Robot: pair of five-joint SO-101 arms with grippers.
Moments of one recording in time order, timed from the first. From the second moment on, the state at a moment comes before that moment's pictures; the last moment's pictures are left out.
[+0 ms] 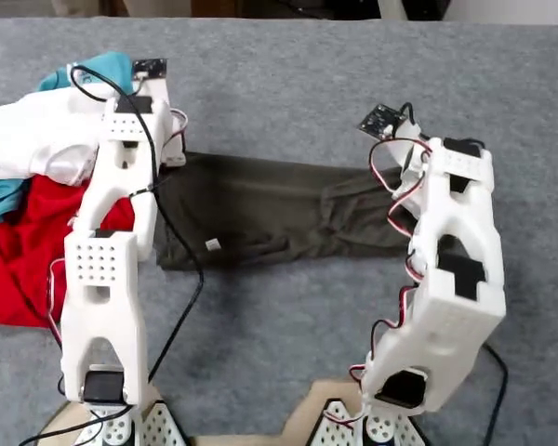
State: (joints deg) left arm -2.5 50.7 -46.4 78.7 -2.1; right arm 13.5 22.4 4.4 56.0 52.4
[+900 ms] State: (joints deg) left arm -6.4 40.0 -37.1 94.8 -1.1; right arm 13.5 5.5 8.9 54.4 40.6
